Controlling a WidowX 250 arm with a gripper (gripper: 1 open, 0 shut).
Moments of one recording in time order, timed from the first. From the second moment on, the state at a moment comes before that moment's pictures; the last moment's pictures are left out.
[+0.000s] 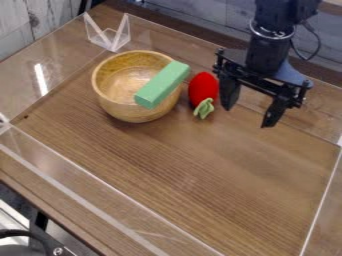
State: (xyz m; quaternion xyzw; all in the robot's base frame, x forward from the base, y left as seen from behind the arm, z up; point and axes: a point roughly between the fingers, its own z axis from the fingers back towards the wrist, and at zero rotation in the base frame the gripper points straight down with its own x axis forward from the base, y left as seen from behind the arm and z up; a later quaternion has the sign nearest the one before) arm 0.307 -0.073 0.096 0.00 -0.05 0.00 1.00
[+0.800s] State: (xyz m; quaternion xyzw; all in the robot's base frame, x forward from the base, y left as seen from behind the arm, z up) arm 0.289 -0.077 0.084 -0.01 -0.02 -0.04 1.00
